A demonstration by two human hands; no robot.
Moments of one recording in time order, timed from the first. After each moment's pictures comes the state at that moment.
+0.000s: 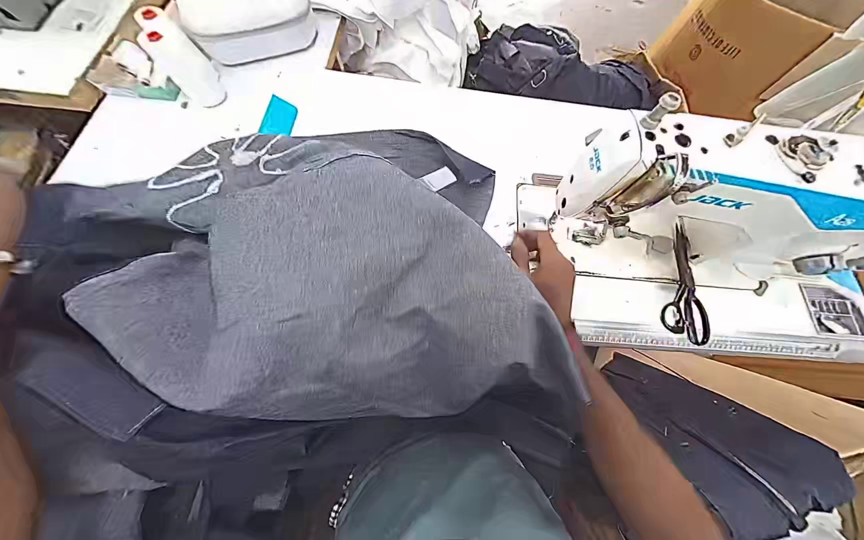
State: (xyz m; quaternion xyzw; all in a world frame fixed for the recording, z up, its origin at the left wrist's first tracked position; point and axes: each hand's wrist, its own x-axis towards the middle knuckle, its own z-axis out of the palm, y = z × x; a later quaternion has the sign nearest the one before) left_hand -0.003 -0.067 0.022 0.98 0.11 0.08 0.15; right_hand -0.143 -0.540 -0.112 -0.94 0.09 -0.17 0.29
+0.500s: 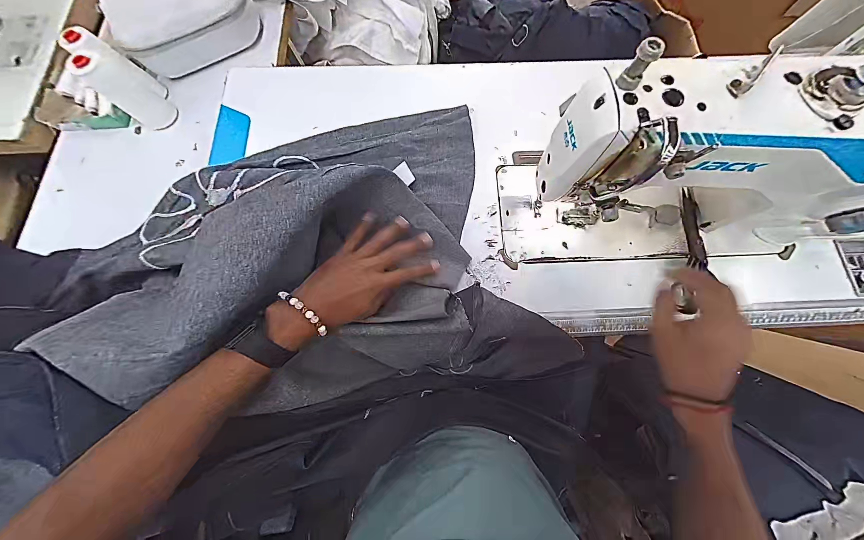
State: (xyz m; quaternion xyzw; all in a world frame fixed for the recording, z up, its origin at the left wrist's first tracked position) left_hand -0.019 -0.275 -0.117 0.81 -0.58 -0.02 0.06; right_hand -0.276 -0.670 -0.093 -0.94 0.28 -0.15 0.13
